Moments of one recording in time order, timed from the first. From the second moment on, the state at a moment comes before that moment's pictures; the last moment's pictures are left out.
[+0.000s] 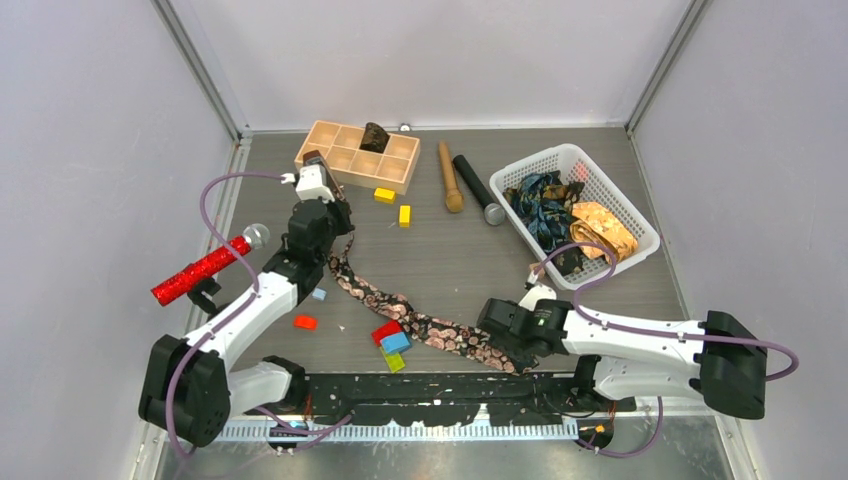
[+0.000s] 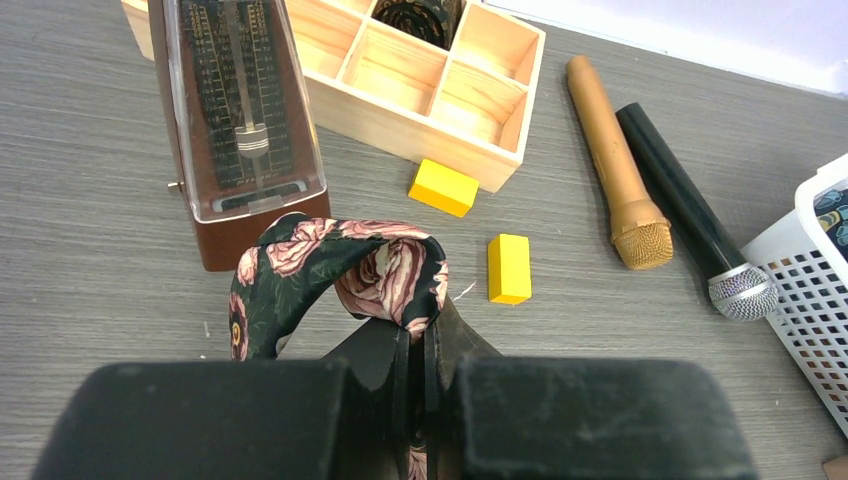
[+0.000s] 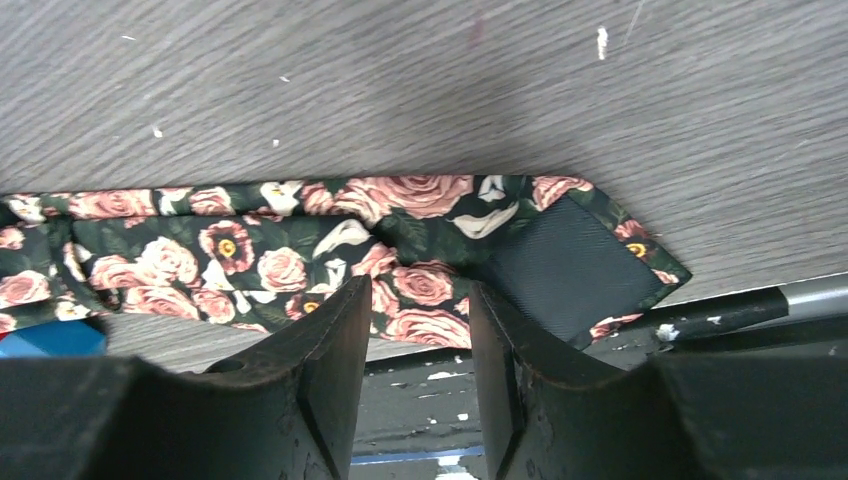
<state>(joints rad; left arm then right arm) -0.38 1.15 0.67 0.23 -0.28 -0.37 1.14 1.09 0.59 -0.83 0.35 1.57</state>
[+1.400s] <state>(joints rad) -0.37 1.26 0.63 0.31 -0.10 -0.50 0.93 0.79 0.69 -1.37 0.74 1.78</state>
